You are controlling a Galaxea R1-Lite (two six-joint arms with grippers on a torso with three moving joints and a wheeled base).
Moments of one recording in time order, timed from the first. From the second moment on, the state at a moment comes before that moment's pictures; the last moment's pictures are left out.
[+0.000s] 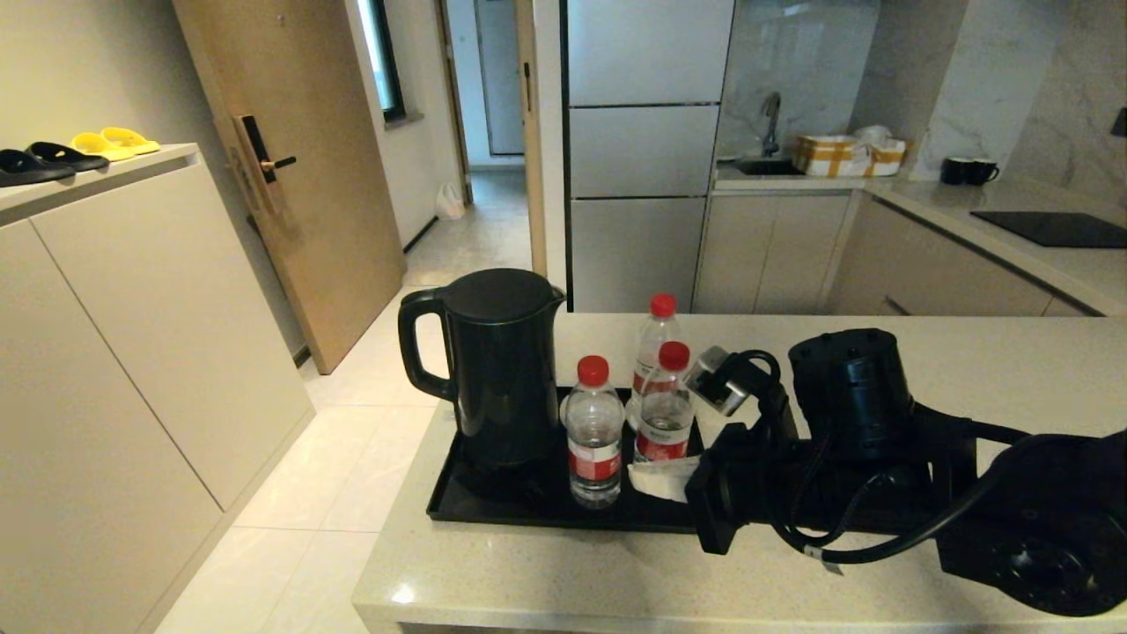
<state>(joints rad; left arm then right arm) 0.00 0.00 -0.02 0.06 0.00 0.01 0.65 1.79 -0.74 -0.54 0.35 0.01</state>
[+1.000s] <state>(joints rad) 0.00 0.00 -0.02 0.06 0.00 0.01 0.55 1.84 -0.54 -0.78 0.27 0.02</state>
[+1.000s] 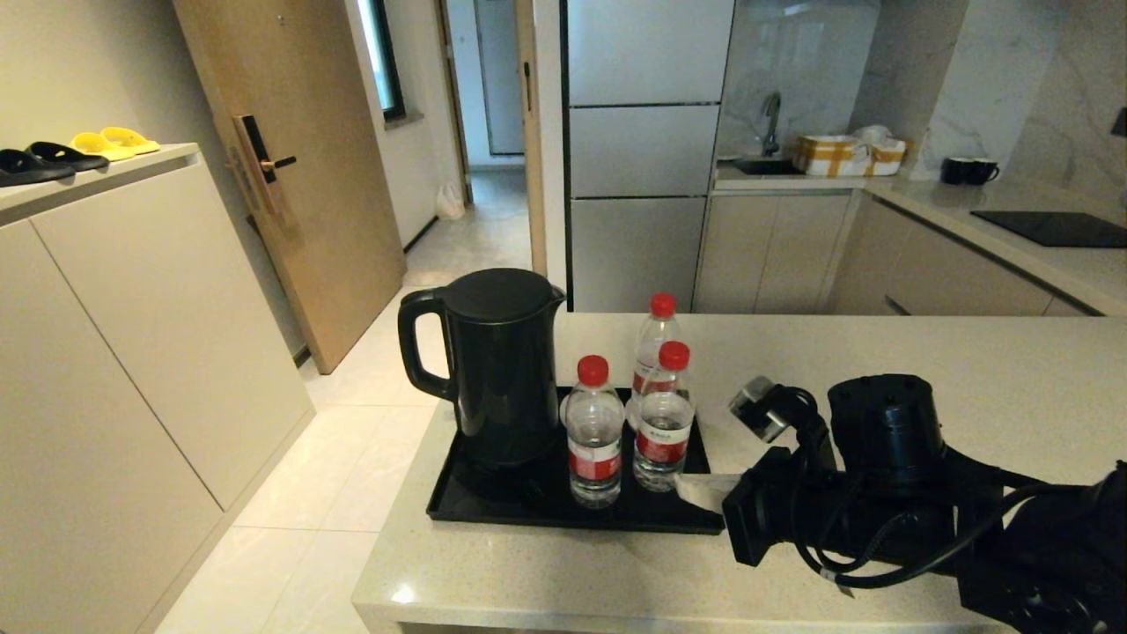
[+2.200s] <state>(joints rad) 0.00 0.00 -0.02 0.06 0.00 0.01 0.46 2.05 -0.64 -0.97 0.19 0.07</state>
